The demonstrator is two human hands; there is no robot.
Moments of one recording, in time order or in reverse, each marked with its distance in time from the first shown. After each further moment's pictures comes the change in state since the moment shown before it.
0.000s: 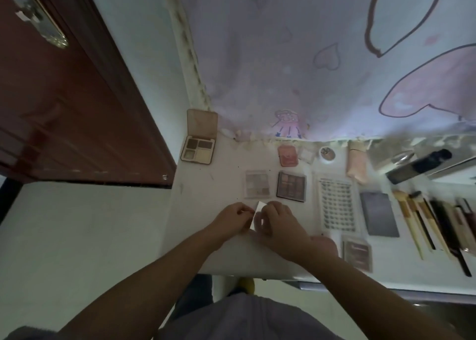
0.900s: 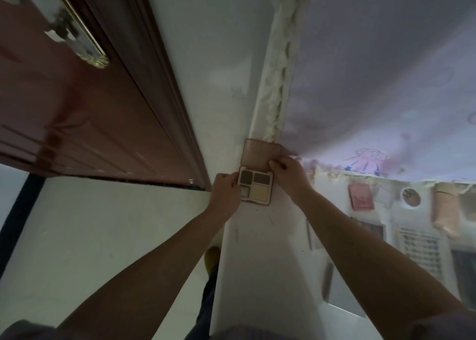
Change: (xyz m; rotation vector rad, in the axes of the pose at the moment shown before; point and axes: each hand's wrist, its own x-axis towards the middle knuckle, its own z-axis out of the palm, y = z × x) left_hand 0.120 -0.022 -0.186 0.005 0.412 0.116; right_hand 0.259 -0.066 -0.008 0.602 0.132 0.408
